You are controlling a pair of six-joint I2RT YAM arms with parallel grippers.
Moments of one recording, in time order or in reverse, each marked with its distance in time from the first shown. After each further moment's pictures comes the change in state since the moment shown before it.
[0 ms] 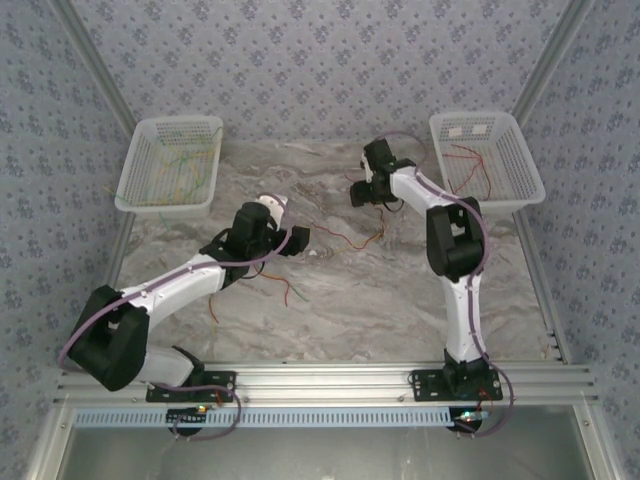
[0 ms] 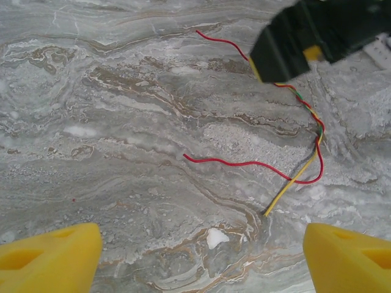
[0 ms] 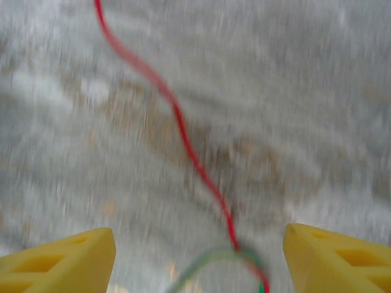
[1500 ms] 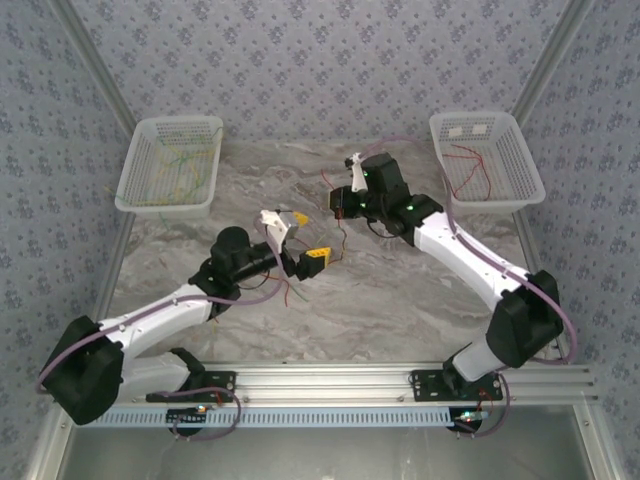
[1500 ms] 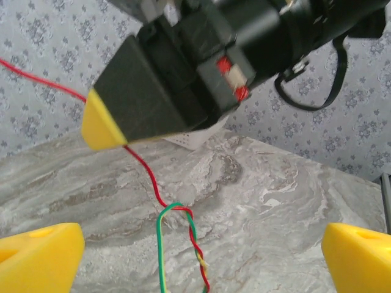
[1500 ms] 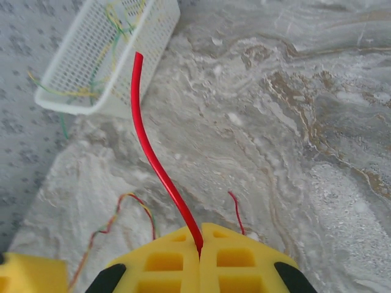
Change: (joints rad) left arm -0.093 -0.193 -0.220 0.523 0.385 0.153; right arm 0.257 -0.783 -0.576 0.307 -0.214 0.386
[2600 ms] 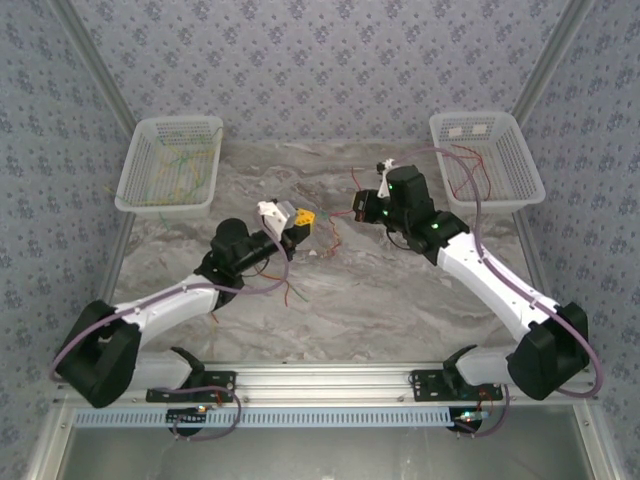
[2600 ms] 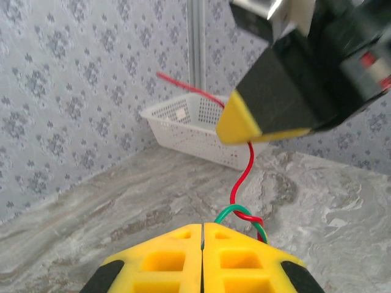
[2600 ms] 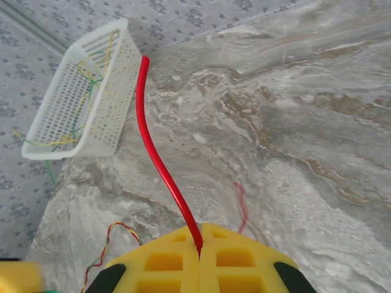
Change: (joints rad) left arm 0.066 0.068 0.025 0.123 -0.042 0.106; right arm -0.054 -0.185 -0.169 0.018 0.120 0.101
